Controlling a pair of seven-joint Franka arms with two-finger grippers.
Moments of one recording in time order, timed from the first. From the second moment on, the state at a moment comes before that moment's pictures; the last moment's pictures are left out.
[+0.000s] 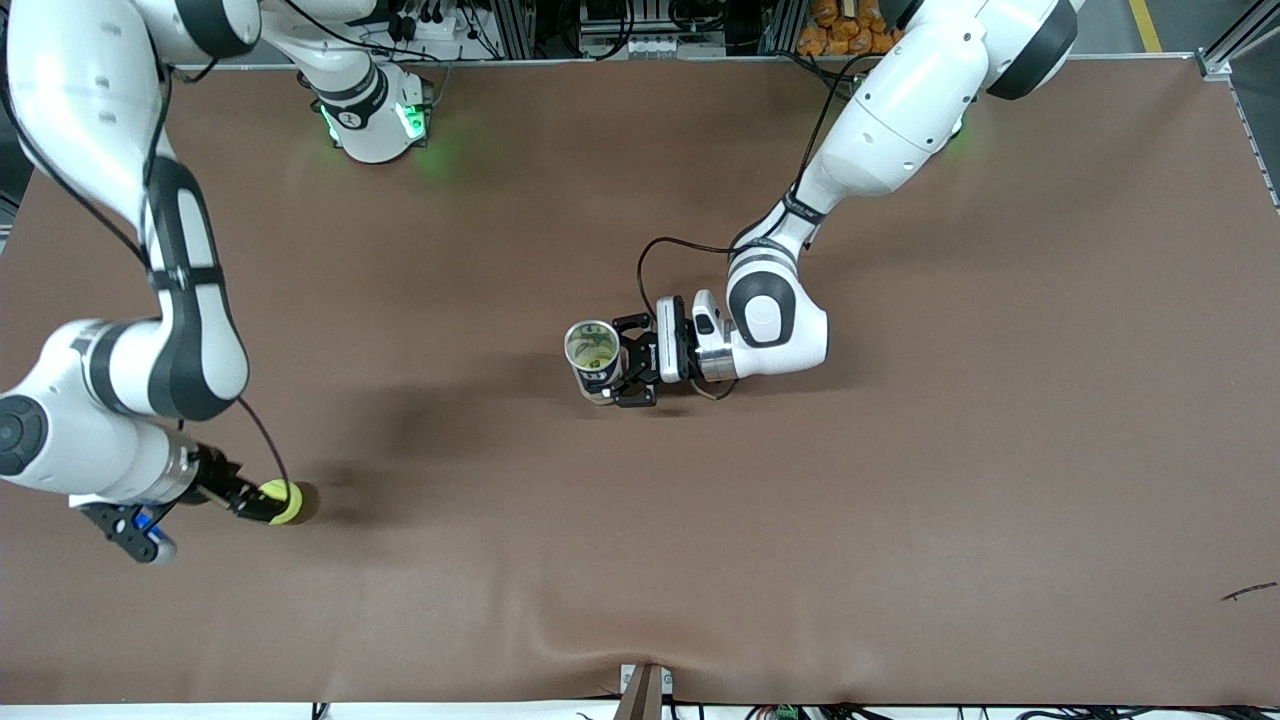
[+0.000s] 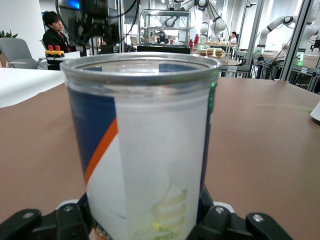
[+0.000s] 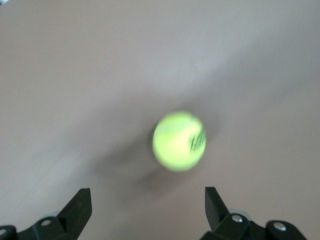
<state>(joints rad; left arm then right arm) -0.47 0.83 -0.24 -1.63 -1.85 2.32 2.48 0.01 0.72 -0.09 -1.37 0.07 2.12 0.50</state>
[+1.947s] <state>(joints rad) -0.47 0.83 -0.24 -1.63 -1.85 2.32 2.48 -0.03 0.88 -0.07 -1.34 0.04 2.16 0.70</state>
